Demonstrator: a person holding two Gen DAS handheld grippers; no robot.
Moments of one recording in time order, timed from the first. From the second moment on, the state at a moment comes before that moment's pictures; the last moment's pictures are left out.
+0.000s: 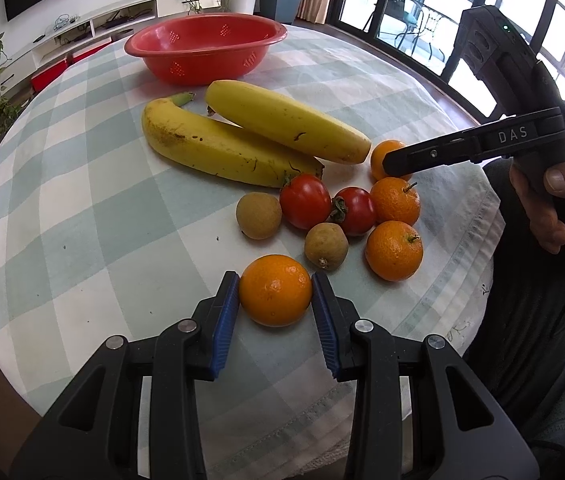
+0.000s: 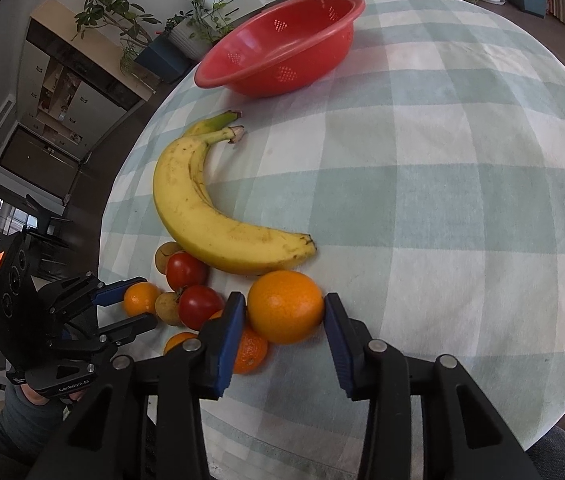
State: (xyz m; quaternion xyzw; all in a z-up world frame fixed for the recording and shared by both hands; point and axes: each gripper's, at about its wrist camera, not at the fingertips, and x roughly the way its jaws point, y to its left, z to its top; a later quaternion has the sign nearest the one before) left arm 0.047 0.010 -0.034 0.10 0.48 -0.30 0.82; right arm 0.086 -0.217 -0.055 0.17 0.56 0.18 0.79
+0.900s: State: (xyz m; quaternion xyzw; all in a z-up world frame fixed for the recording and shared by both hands) left arm 0.044 0.024 -0.015 0.06 0.46 -0.32 0.83; right arm 0.075 -0.244 -0.029 0.19 0.48 0.17 0.84
